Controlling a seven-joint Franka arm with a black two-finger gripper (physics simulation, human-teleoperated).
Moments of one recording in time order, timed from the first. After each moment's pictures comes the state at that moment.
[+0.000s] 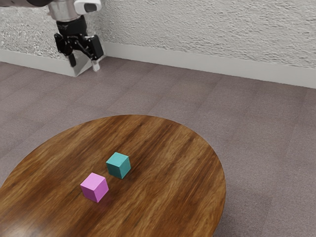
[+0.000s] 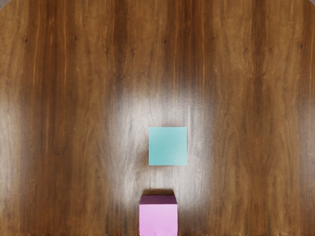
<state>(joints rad) 0.16 0.03 -0.14 -1.42 0.00 1.48 0.02</state>
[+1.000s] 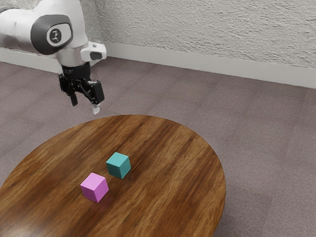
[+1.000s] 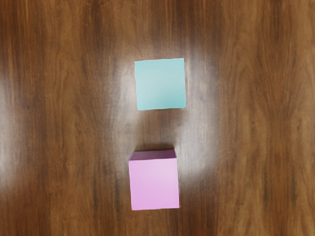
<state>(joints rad) 0.15 -0.14 -0.17 -1.88 0.00 1.68 0.05</state>
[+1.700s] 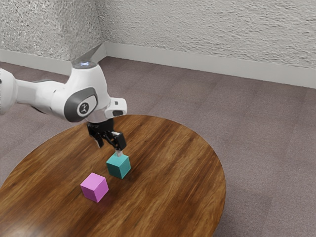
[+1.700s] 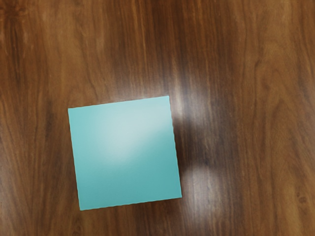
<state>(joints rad) 0.15 0.05 -0.20 -2.20 0.02 2.30 0.08</state>
